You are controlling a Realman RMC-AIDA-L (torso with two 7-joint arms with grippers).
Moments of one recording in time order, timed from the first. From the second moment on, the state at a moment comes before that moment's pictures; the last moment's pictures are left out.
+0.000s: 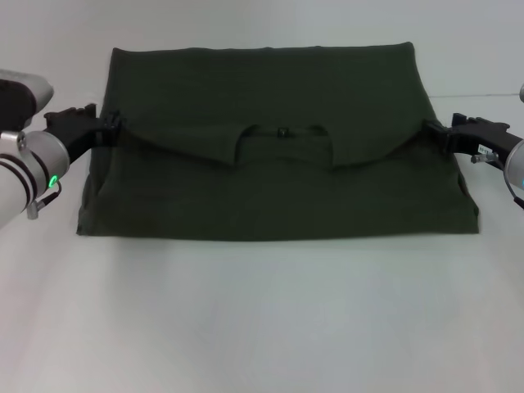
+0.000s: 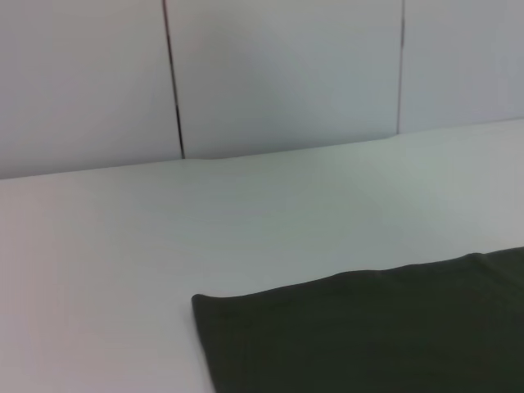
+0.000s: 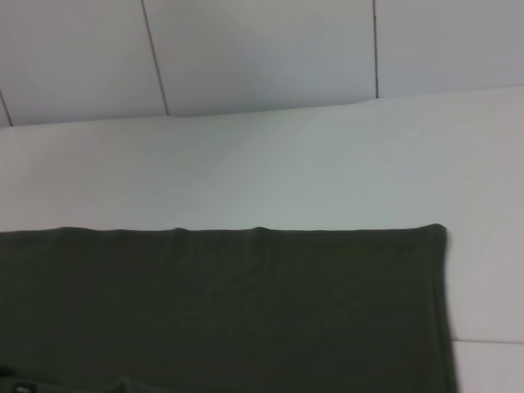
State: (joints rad) left arm -0.90 -2.11 -0.19 0.22 2.02 0.55 -0.73; right arm 0.80 2.06 0.03 -0.26 -2.12 -0.68 1.10
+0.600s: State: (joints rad) left arm -0.87 -2.11 -0.19 0.22 1.92 0.56 -0.77; right arm 0.79 2.05 -0.01 -0.27 -2.10 -0.72 1.16
